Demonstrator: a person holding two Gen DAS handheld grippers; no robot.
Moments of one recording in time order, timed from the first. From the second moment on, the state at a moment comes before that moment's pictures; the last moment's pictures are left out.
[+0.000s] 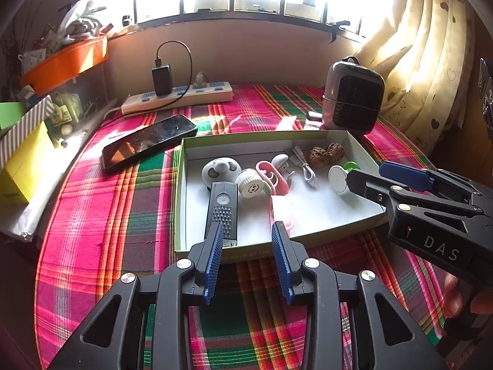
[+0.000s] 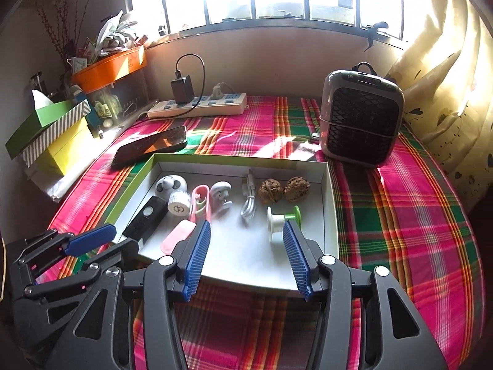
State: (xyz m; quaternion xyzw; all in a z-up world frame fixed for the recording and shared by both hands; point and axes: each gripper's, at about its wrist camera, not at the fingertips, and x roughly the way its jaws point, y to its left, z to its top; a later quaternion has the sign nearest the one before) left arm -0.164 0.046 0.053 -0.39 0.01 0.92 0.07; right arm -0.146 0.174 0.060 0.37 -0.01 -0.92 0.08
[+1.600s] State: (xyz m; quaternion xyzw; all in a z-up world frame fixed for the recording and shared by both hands) left arm -0.099 0.048 0.011 -0.43 0.01 0.90 0.03; right arm -0.071 0.172 0.004 0.44 0.02 -0.90 0.03
